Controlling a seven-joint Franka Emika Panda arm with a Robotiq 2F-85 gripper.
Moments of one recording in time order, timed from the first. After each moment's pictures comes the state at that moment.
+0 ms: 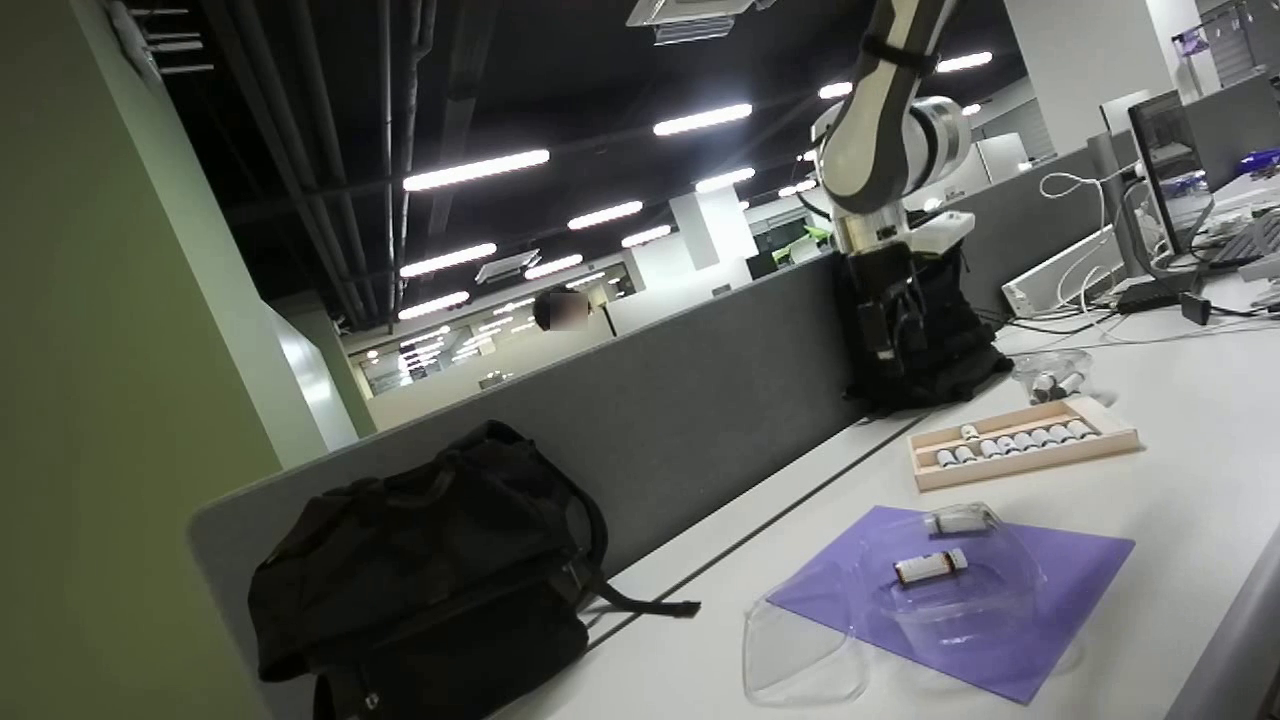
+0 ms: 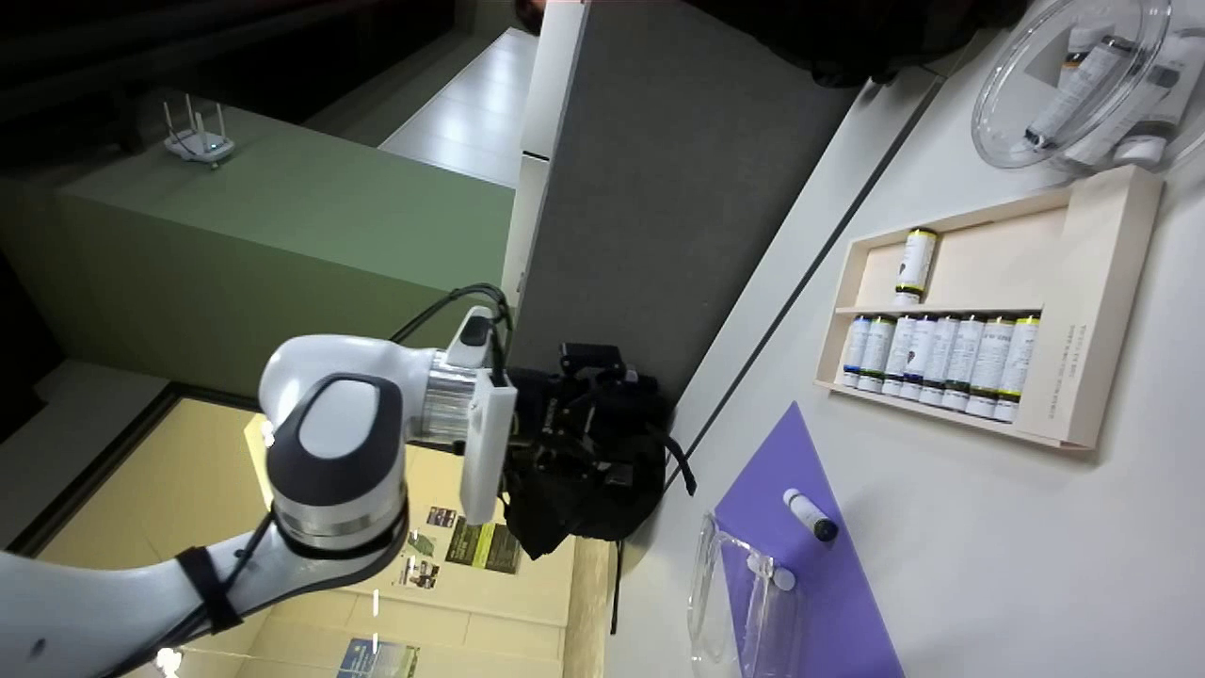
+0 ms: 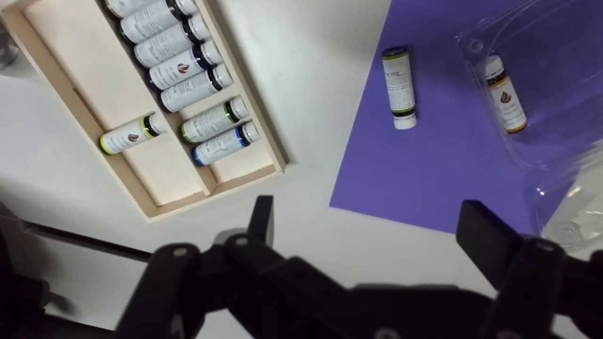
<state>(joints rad) -0.01 0.08 -0.03 -2.31 0.00 2.53 -0.30</state>
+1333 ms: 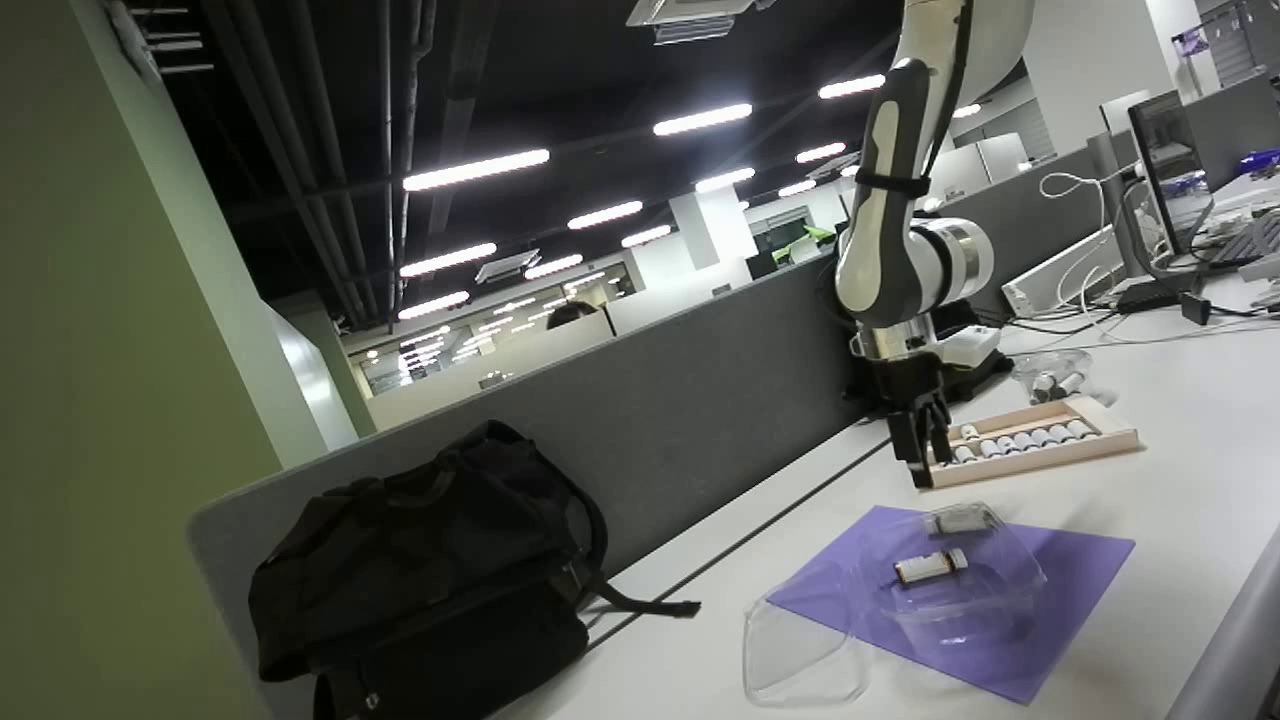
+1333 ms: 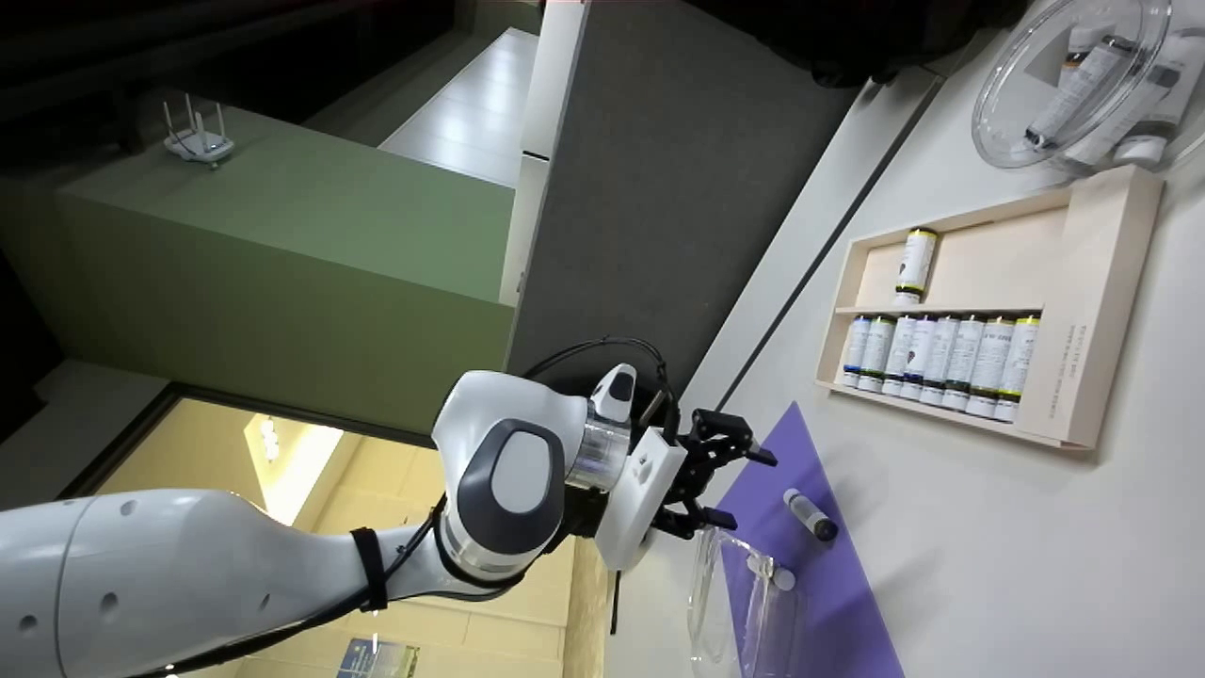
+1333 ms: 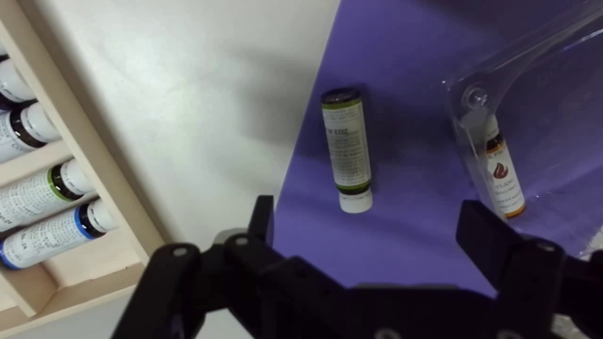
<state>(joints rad) -0.11 0.39 0.13 -2.30 0.16 2.72 -0.46</state>
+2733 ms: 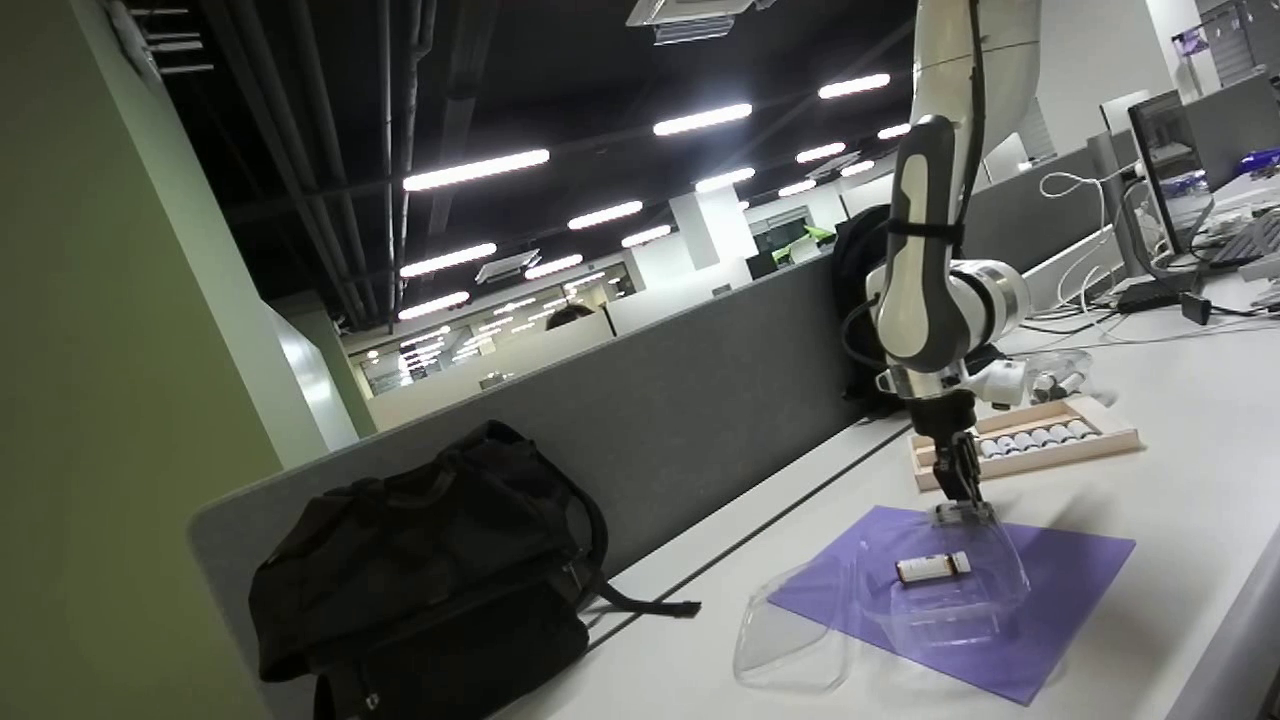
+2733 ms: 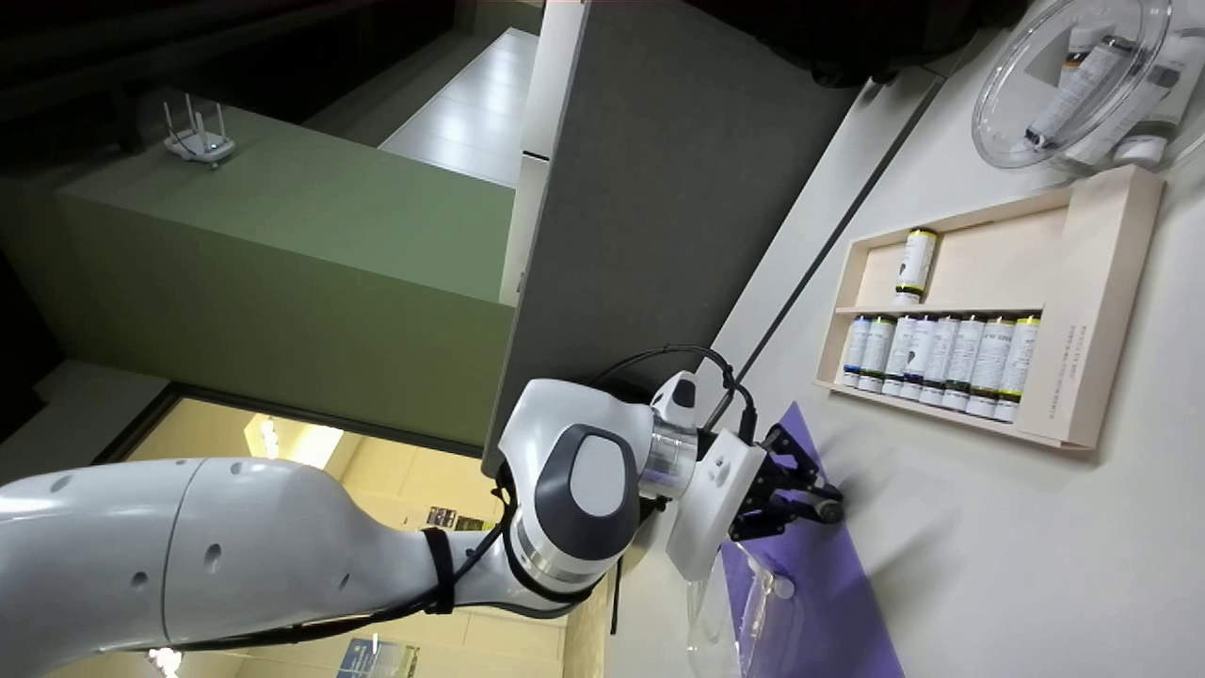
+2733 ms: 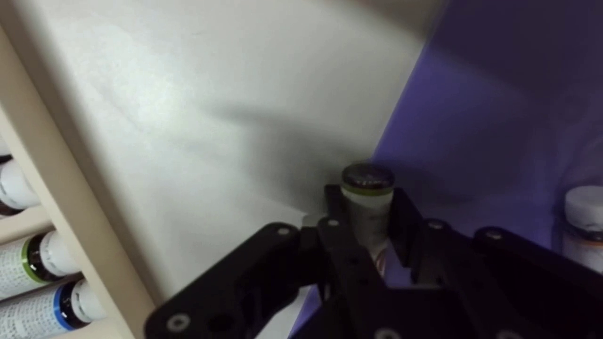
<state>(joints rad) -0.19 0.54 0.15 -2.29 0.01 2.83 -0.46</state>
